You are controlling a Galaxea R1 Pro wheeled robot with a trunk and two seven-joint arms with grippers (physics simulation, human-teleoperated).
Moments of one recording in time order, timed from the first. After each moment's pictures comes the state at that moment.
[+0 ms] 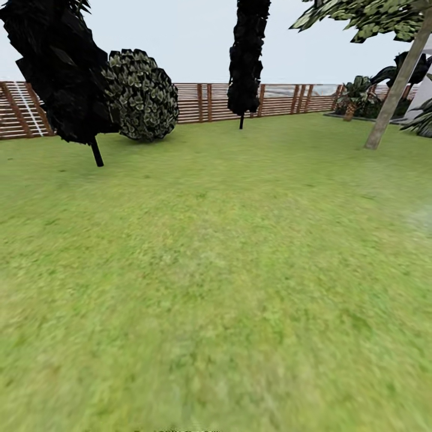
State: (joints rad) left arm 0.02 0.06 0.00 0.00 0.00 0.00 0.00; right arm -0.05 0.00 0.01 -0.03 0.01 -0.24 0.00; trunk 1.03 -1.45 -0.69
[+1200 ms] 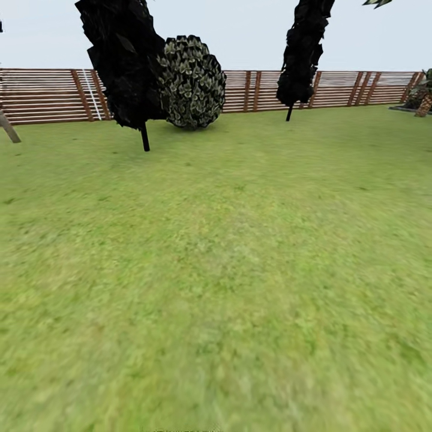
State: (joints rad) left arm 0.02 0.06 0.00 0.00 0.00 0.00 0.00; right arm -0.05 0.02 0.01 -0.02 0.00 -0.25 0.00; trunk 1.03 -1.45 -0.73
